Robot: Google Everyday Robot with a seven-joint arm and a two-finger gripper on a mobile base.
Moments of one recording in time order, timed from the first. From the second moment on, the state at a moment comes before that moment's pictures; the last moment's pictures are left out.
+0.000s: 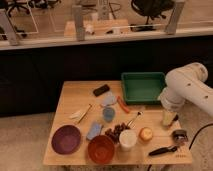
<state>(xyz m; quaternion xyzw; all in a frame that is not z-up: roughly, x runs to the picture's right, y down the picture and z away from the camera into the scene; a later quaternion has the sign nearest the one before) 0.285 0.111 0.684 -0.28 0.02 0.02 0.96</state>
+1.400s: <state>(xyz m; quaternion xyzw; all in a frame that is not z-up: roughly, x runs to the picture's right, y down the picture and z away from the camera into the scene) 0.221 0.050 0.710 -0.20 -0.08 -0.05 0.98</state>
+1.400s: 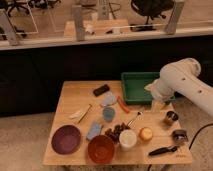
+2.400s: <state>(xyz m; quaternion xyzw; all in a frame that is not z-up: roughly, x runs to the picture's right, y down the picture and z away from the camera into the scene) 0.128 -0.035 0.805 -0.16 -0.14 -0.14 0.97</state>
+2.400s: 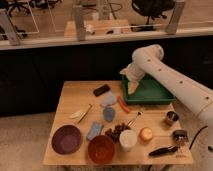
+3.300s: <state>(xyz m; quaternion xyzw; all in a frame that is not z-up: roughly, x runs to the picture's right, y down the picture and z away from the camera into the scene) 0.048 -0.049 0.816 -0.20 -0.22 -0.26 0.92</state>
